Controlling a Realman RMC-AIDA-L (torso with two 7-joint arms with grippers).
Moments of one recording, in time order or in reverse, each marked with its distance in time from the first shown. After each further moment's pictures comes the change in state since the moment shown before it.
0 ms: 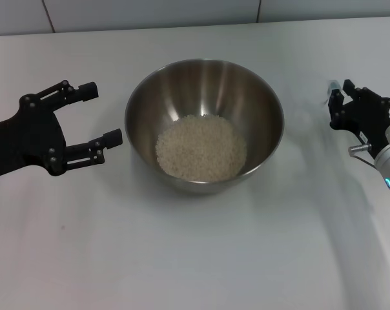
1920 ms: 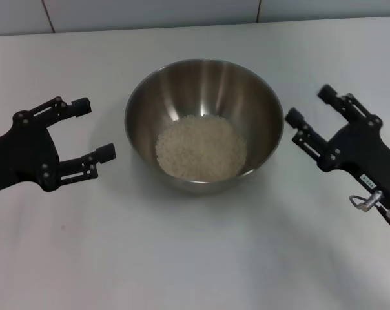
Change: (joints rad) left arm 0.045 -0.001 0.005 -0.001 -0.001 0.010 -0.006; right arm -0.161 -0.110 -0.356 0.113 -0.132 -0.522 0.196
